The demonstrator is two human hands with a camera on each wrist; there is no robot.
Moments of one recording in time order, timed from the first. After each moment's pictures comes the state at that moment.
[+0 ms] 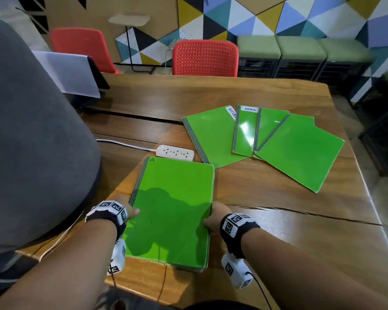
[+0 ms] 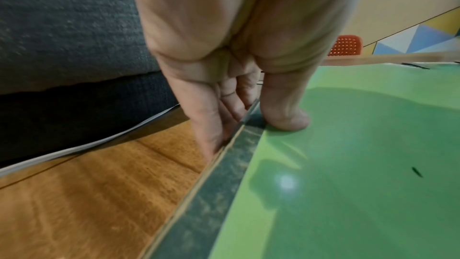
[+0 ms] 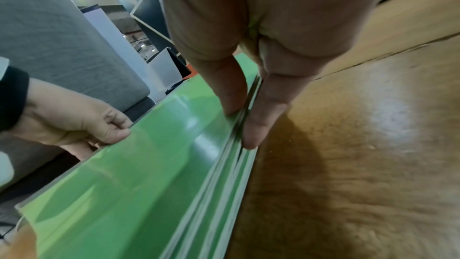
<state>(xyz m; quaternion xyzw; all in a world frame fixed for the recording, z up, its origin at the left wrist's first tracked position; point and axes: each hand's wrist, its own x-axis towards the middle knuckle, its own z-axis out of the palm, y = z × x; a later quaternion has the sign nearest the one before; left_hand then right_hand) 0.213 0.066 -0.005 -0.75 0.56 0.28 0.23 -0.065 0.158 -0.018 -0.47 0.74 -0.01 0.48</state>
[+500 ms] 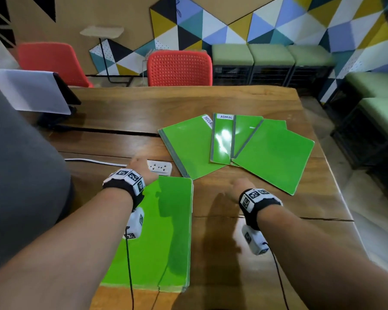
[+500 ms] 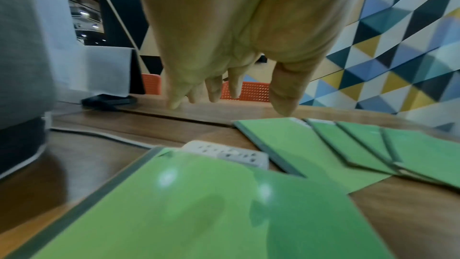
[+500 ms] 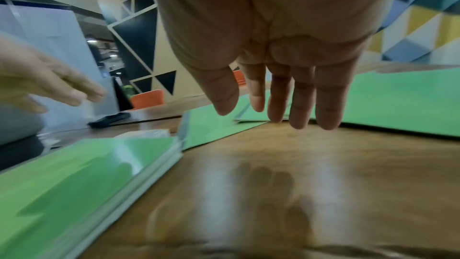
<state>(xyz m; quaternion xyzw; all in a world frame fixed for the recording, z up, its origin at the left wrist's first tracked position) 0.068 -0.015 0.054 -0.67 0.71 0.21 0.07 -0.198 0.115 0.030 -0.47 0.83 0.02 0.29</state>
